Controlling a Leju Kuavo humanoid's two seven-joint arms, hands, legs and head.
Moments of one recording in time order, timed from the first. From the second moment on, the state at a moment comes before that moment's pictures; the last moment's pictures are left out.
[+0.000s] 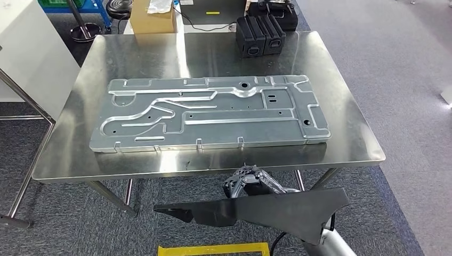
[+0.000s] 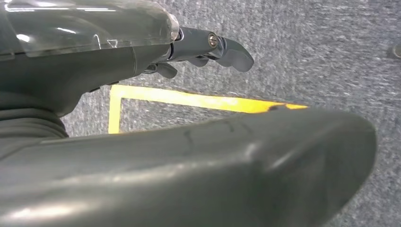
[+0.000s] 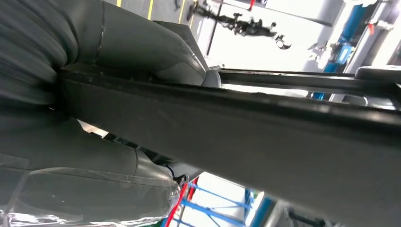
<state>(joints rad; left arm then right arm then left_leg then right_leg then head) -0.09 -0.04 1.22 -0.22 -0.96 -0.05 -0.34 -0.27 -0.11 0.53 -1.56 -0.03 0.58 -0.70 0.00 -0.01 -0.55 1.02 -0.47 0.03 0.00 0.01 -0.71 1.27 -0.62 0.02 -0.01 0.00</state>
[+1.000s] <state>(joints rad) -0.10 -0.05 1.23 -0.22 -0.96 -0.07 -0.38 -0.81 -0.08 0.26 -1.42 0.18 0.17 -0.47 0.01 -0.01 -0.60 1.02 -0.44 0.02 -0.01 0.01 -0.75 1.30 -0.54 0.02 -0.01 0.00</state>
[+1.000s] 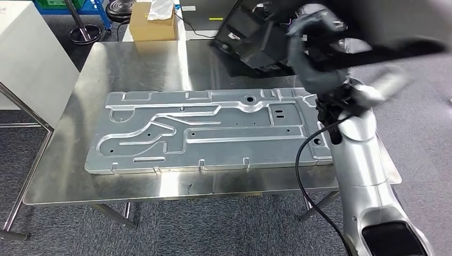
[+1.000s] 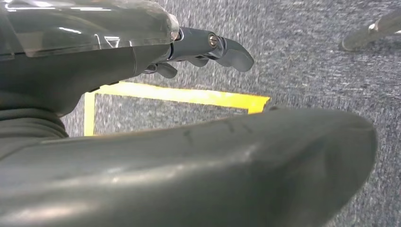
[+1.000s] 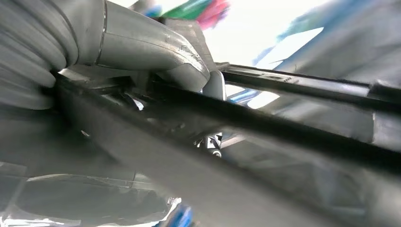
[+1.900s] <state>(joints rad) -0.12 -0.06 1.23 -0.22 -0.98 -0.07 -0.39 -1.10 0.29 0.77 -0.43 1.16 0.26 0.02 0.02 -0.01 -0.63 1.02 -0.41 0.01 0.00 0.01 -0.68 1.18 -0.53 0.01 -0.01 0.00</state>
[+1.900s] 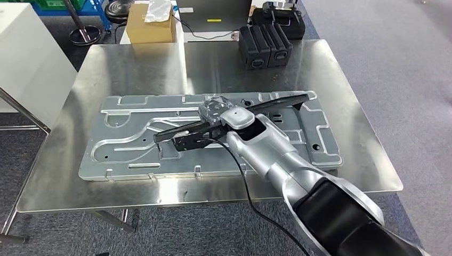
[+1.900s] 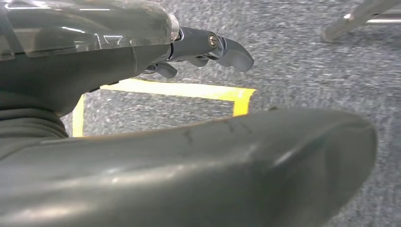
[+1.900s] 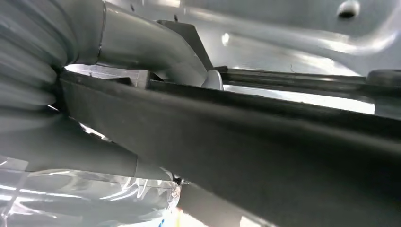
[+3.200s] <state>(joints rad) -0.12 -0.07 1.20 -0.22 -0.98 -0.08 -0.44 -1.09 0.25 0.46 -0.51 0.59 0.12 -0.41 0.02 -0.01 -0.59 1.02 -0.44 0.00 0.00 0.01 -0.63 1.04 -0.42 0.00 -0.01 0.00</state>
